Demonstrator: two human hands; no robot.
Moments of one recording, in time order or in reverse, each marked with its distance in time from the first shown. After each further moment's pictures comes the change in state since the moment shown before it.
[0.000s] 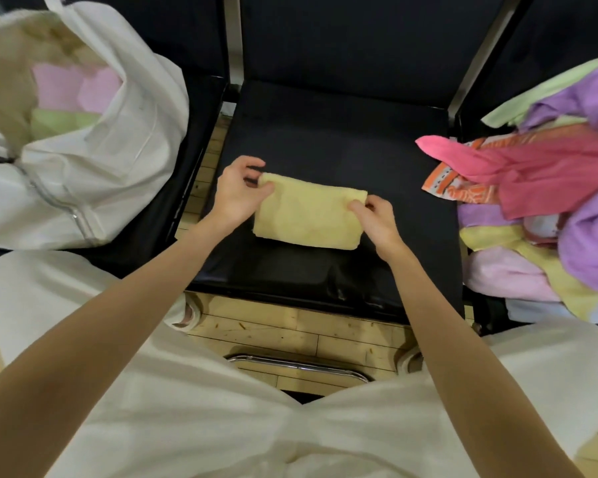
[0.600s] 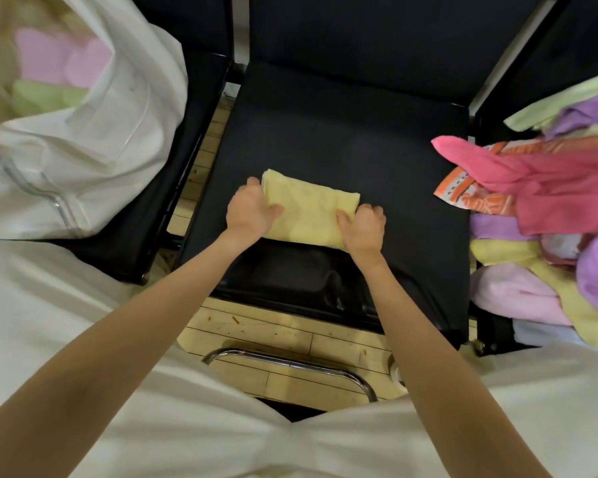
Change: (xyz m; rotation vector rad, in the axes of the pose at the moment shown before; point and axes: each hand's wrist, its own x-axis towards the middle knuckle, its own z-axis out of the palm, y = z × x) left_hand 0.007 -0.026 0.043 0.463 -0.022 -0.205; right_hand 0.030 0.026 0.040 -0.636 0.203 0.007
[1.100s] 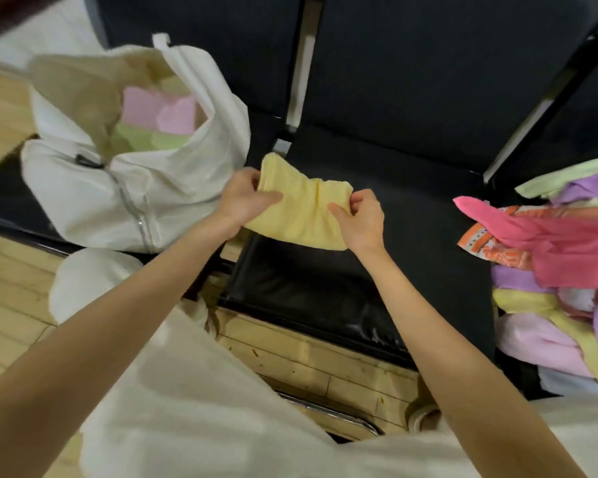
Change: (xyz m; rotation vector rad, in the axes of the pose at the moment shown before) left_hand -0.013 -0.024 -0.138 -0.491 0.013 0.008; right_hand -0.050 -0.121 -0.035 0.401 -0.009 -0.260
